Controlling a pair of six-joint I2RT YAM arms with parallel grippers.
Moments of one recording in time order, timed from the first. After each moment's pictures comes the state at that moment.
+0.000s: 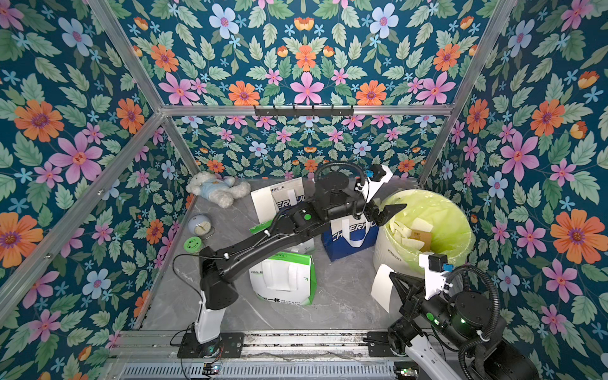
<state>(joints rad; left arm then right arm) -1.10 1.97 2.10 -0.08 0.17 0.08 0.56 0.28 1.10 -1.09 -0.07 0.45</state>
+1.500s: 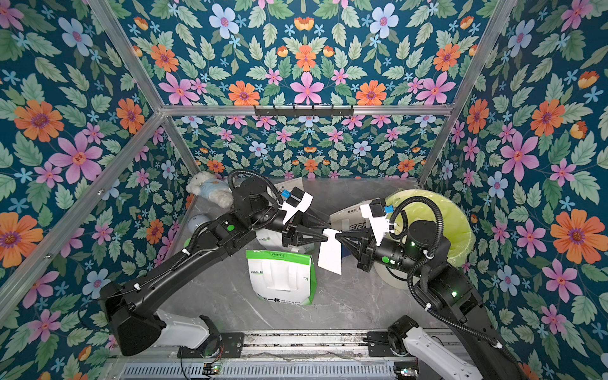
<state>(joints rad) -0.82 1.40 1.39 -0.06 1.05 0.01 0.56 0.75 1.17 -0.55 -0.55 0.35</state>
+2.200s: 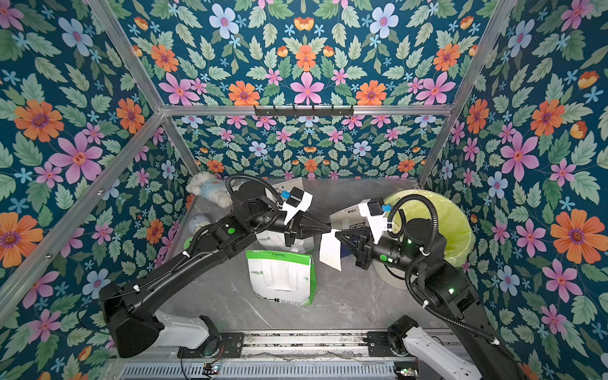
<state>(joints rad) -0.84 1.38 1.36 0.01 0.97 0.00 0.56 0.76 1.17 -0.56 -0.51 0.34</state>
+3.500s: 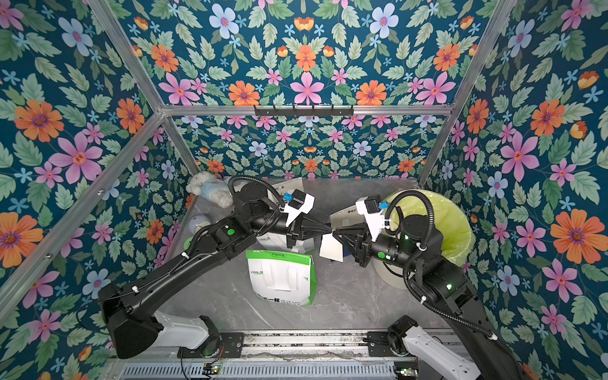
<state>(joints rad) -0.85 1.38 1.36 -0.04 0.92 0.04 0.56 0.80 1.19 -0.57 -0.52 0.32</state>
